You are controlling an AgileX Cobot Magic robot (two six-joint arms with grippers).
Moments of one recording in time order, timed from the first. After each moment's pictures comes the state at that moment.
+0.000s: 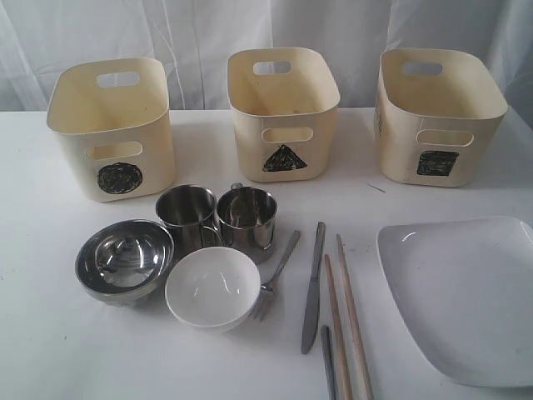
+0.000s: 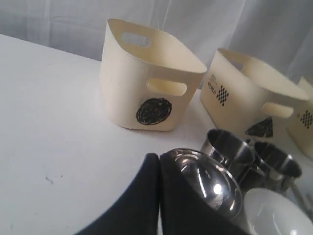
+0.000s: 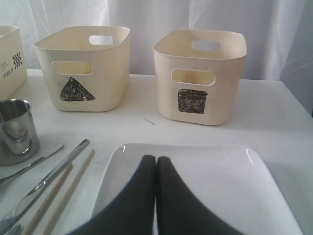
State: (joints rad) left arm -0.15 0.00 0.02 -0.28 0.15 -0.08; right arm 0.02 0.00 0.00 -0.02 0.23 0.06
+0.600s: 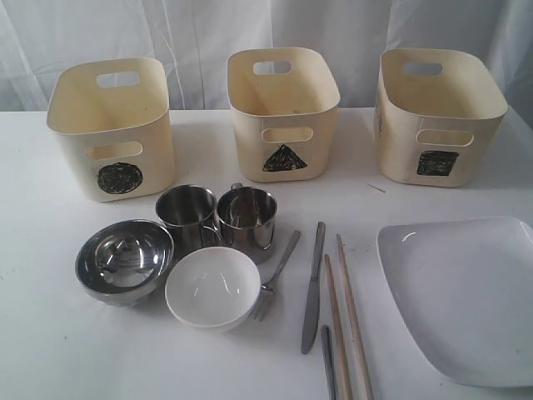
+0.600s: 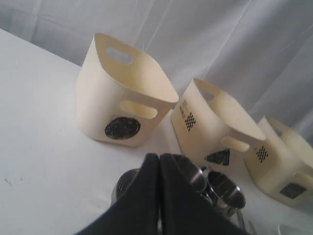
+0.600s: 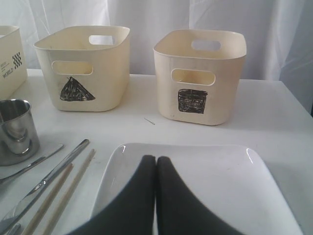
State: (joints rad) left arm -0.15 0.02 -0.16 -0.23 0.29 -0.35; right arm 0.02 0.00 0.00 -0.02 0.23 0.06
